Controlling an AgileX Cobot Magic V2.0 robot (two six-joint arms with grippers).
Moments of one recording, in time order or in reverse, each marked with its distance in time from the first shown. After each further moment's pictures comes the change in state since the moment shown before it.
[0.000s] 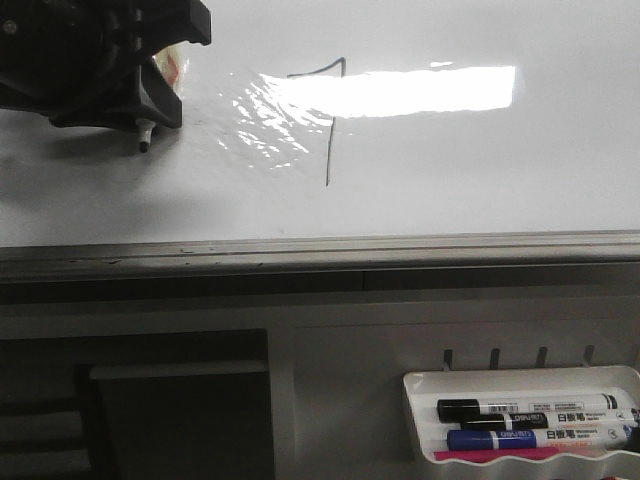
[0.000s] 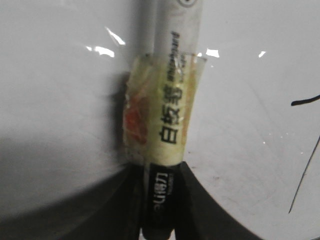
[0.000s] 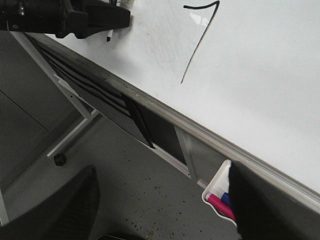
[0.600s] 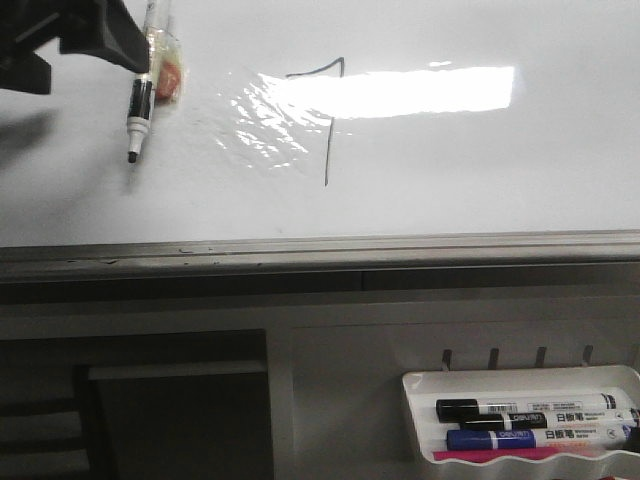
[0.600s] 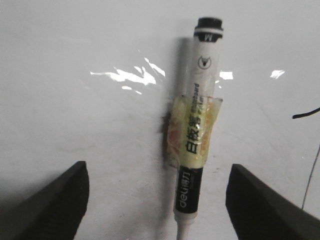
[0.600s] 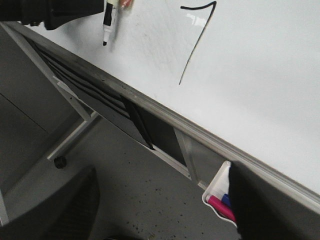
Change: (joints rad) left arm 0.005 -0.201 0.079 -0.008 -0.077 0.102; right arm -0.002 0.000 0.000 0.015 -0.004 0.003
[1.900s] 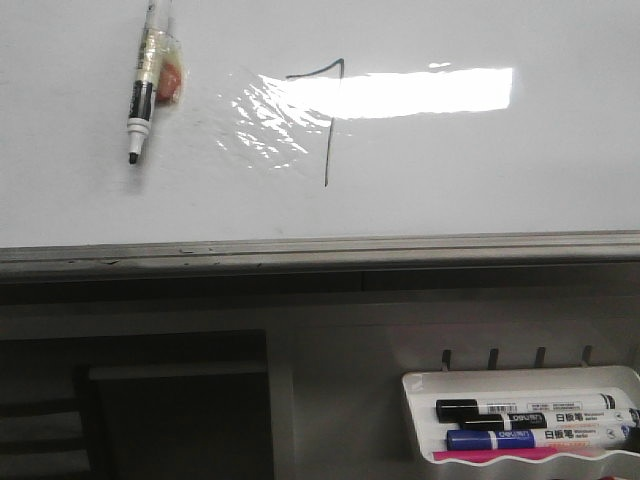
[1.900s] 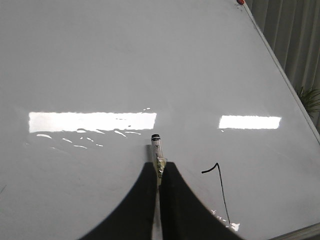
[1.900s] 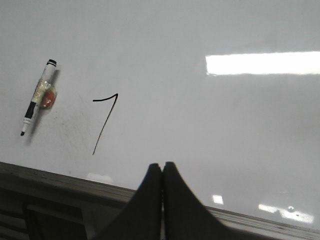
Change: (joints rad) left arm 0.000 -1.207 0.551 0.212 0.097 0.049; right arm 0.000 -0.797 0.616 0.223 -0.581 -0.157
